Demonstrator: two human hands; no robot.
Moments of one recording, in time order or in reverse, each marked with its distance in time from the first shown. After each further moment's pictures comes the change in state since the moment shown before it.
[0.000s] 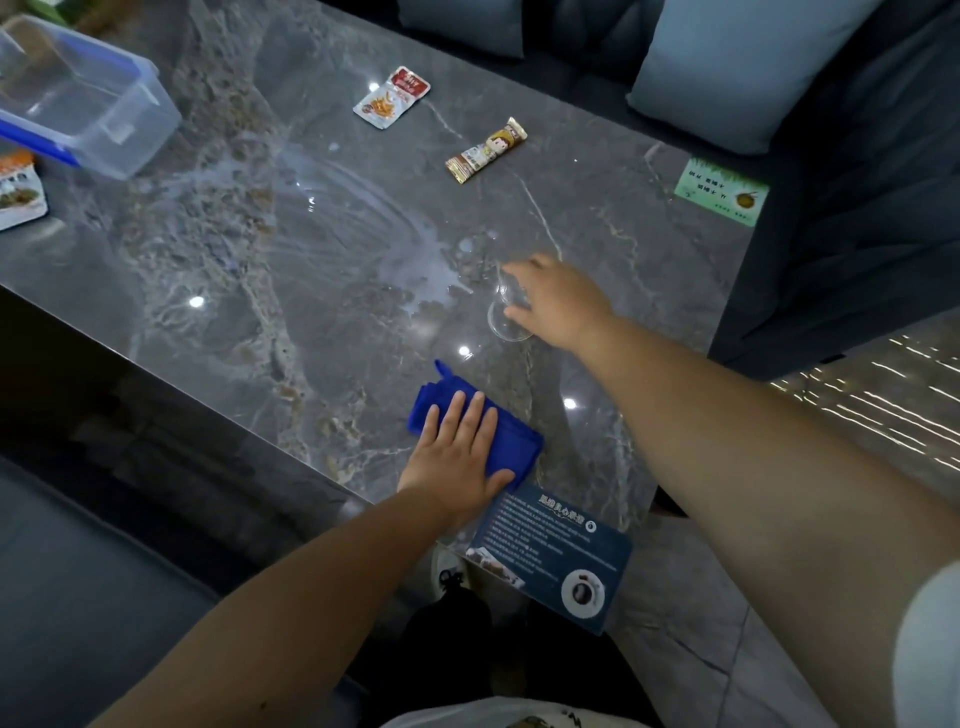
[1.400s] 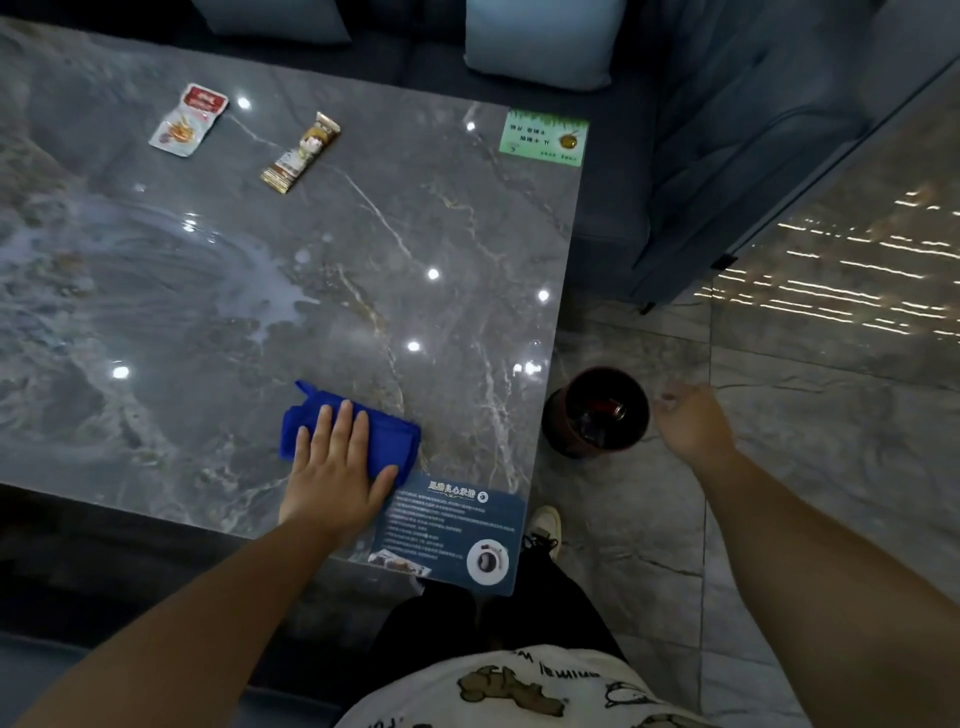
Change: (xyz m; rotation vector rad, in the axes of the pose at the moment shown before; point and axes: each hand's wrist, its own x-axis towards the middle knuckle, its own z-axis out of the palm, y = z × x) left_hand 0.004 0.004 0.008 0.112 0.042 -0.077; right_hand -0.290 0.207 0.052 0.409 0.154 0.990
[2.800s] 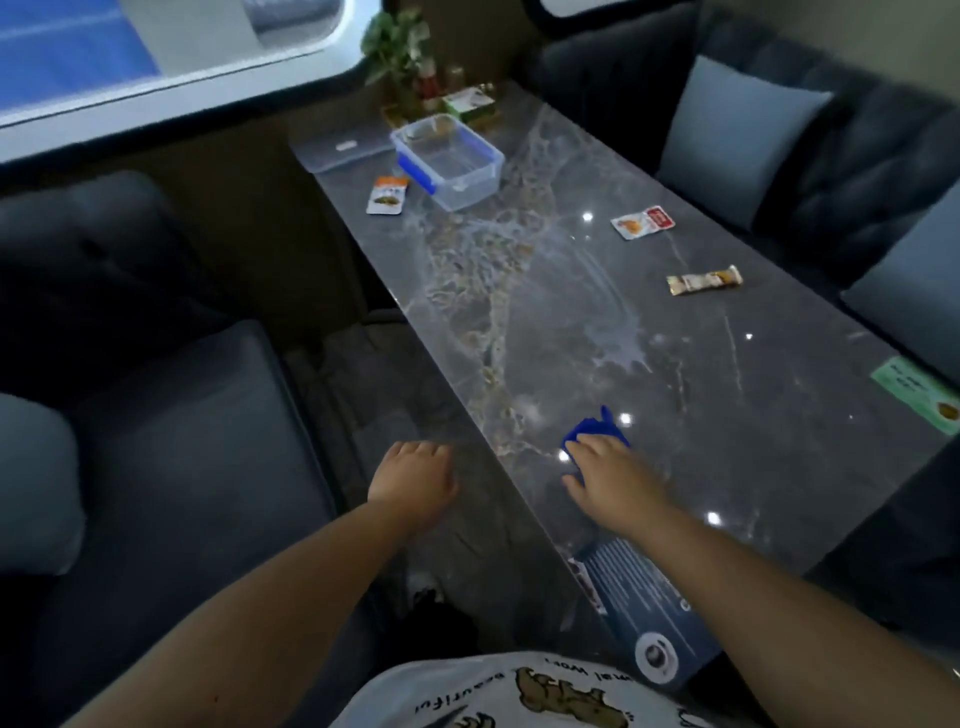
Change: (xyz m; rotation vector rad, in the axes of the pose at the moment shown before) left_hand -0.197 -0.107 -0.012 -0.337 0.049 -0.591; right_hand -0.196 -0.288 0.140 -0.650 -0.309 -1.405
